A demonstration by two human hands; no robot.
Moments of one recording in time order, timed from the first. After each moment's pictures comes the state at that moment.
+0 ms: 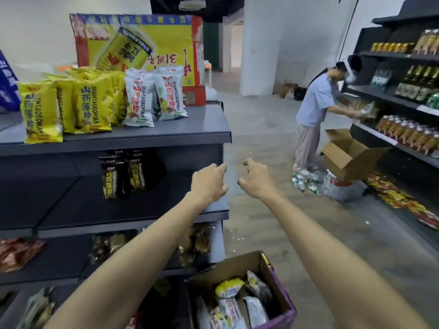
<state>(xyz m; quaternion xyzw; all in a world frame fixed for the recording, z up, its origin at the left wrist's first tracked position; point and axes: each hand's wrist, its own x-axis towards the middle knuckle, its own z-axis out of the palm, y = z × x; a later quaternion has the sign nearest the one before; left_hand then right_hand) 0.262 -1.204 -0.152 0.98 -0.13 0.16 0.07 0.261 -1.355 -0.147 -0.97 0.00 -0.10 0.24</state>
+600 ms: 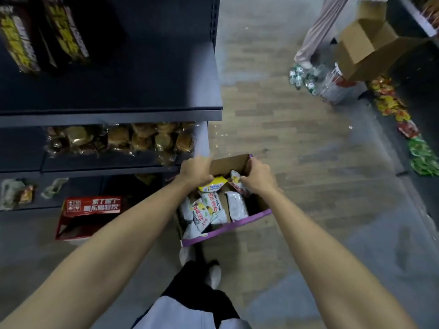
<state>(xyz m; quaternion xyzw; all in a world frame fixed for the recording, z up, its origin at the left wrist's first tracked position) 0.241 -1.200 -0.431 0.97 -0.11 -0.20 0.08 0.207 -1.381 -0.404 -0.95 0.15 0.18 0.22</state>
